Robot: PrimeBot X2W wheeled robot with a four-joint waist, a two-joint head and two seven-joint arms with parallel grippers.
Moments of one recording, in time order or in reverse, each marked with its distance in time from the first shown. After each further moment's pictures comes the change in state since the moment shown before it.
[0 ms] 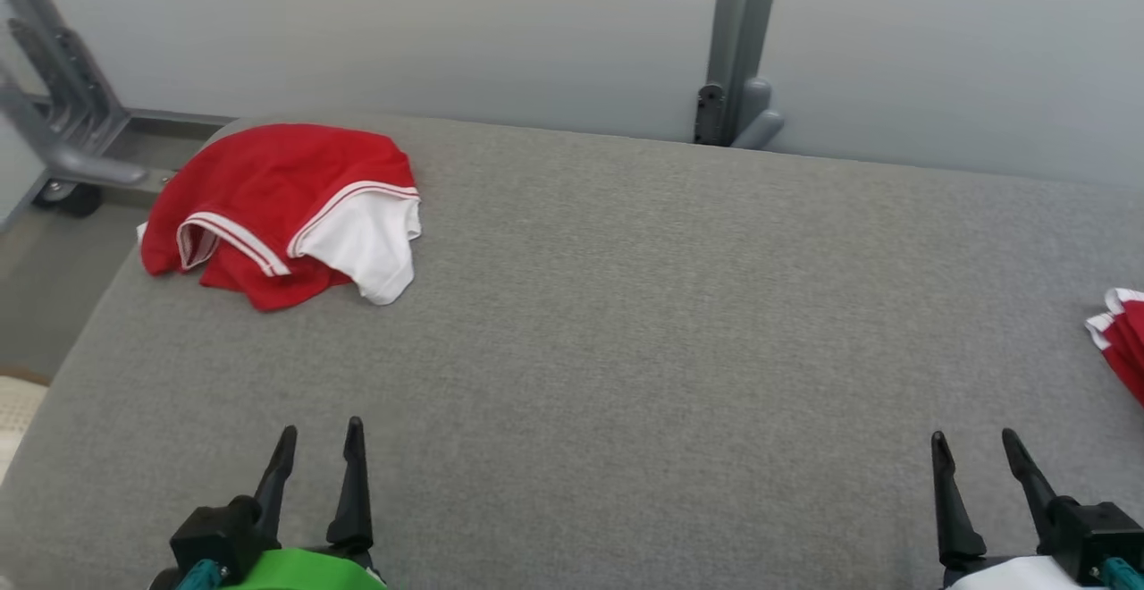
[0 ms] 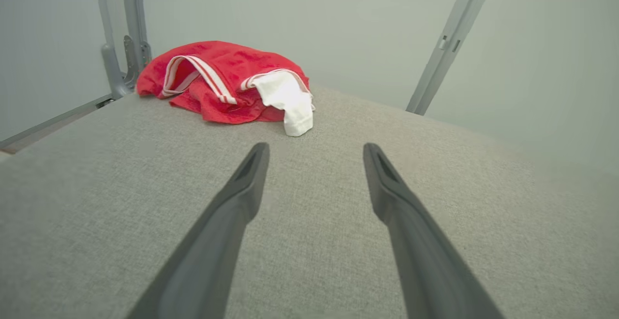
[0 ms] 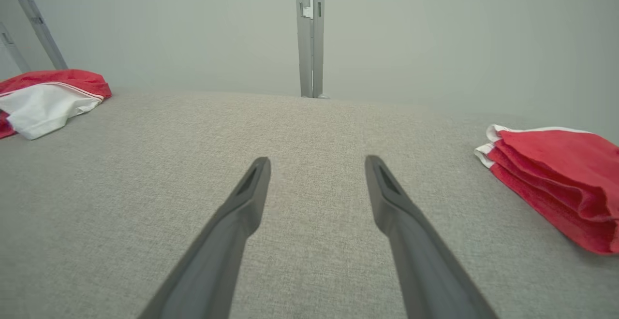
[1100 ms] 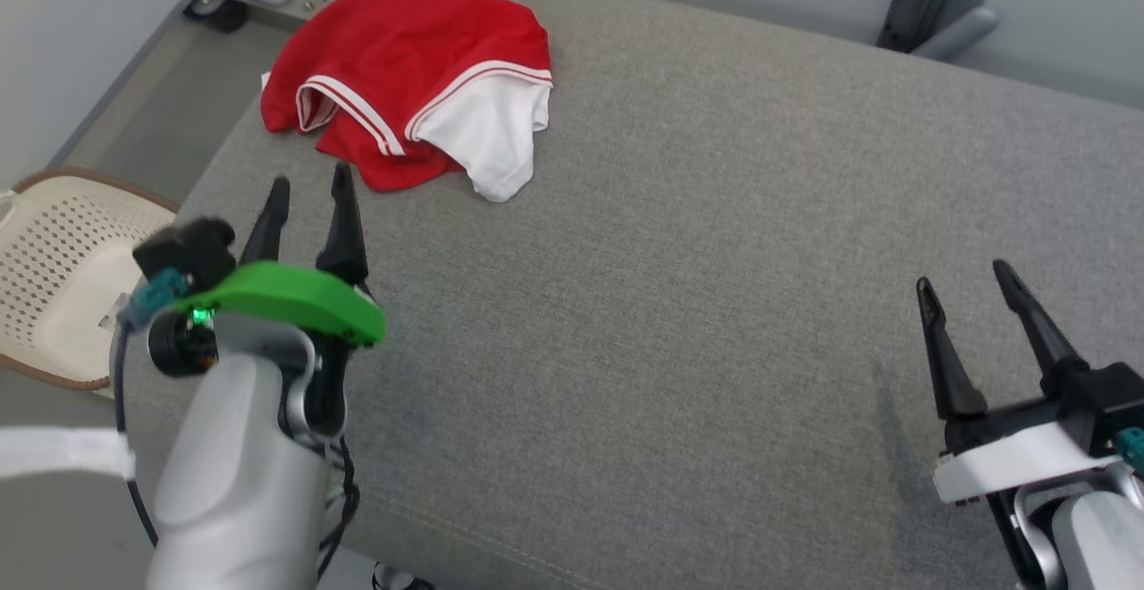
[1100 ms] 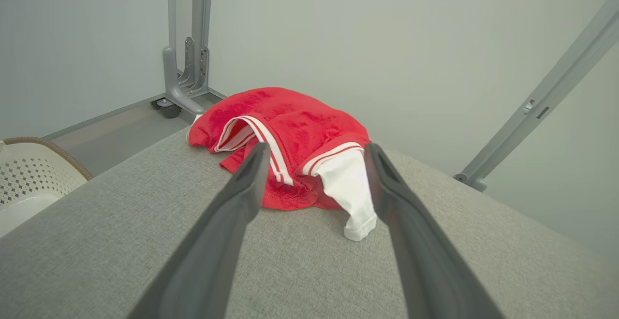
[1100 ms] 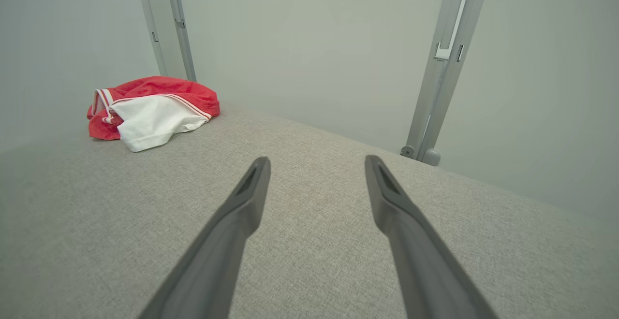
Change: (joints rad) left arm -0.492 0.002 -0.031 0.233 -0.212 0.047 0.093; right arm -0.196 -0.137 0.134 -0.083 0.011 0.000 0.000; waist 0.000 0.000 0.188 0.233
